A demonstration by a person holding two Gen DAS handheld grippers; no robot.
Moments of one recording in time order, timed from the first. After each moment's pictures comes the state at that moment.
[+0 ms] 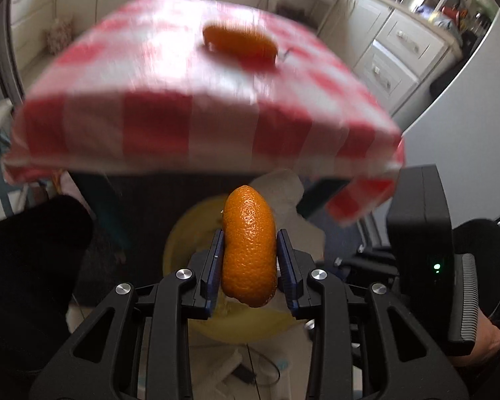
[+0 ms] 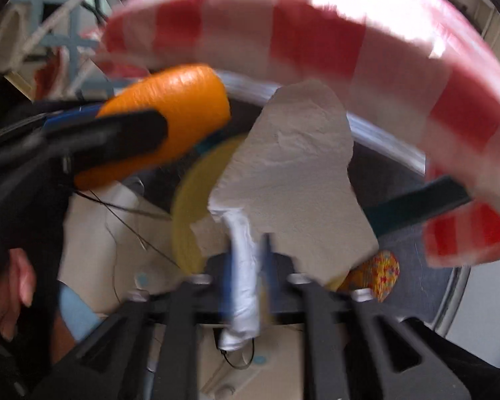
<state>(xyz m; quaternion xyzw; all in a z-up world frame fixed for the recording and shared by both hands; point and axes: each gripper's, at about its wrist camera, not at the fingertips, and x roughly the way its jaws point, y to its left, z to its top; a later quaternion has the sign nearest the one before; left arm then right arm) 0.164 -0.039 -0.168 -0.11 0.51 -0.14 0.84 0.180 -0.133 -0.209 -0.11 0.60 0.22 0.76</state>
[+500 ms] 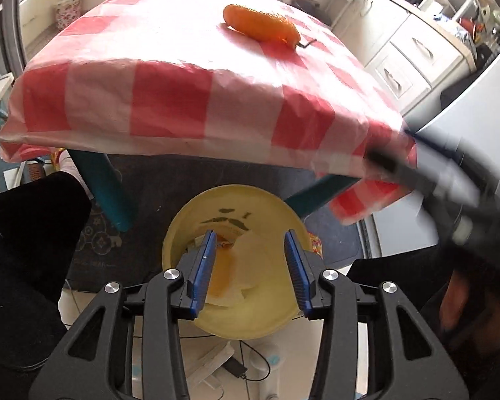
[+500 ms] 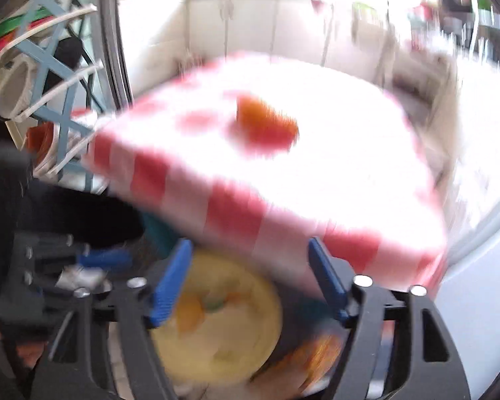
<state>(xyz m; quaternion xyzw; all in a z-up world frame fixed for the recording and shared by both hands) 0.170 -0.027 -0.174 -0.15 0.52 -0.13 0.83 0.190 -0.143 -0.096 -0.15 0.37 0.18 0.90</state>
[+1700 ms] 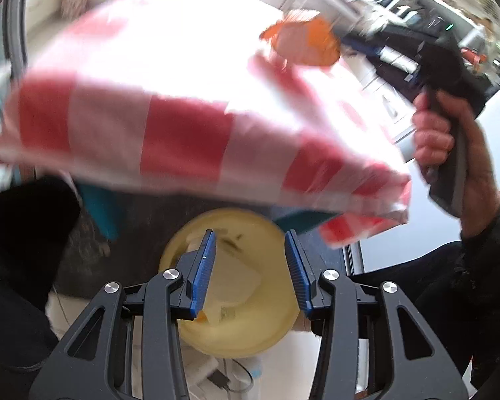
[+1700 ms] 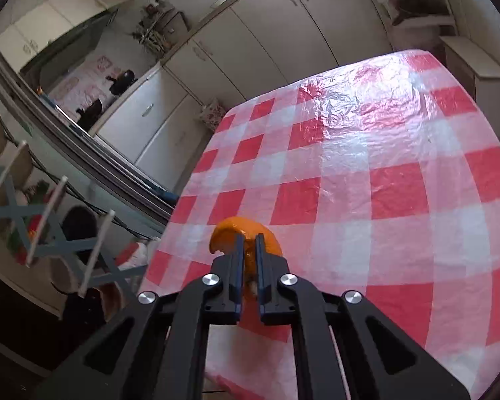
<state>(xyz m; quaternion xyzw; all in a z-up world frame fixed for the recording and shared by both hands) 0.194 -0.009 -0.153 -0.18 0.49 -0.14 0.84 0.370 -0.216 -0.077 0.22 0.43 0.29 0.83</state>
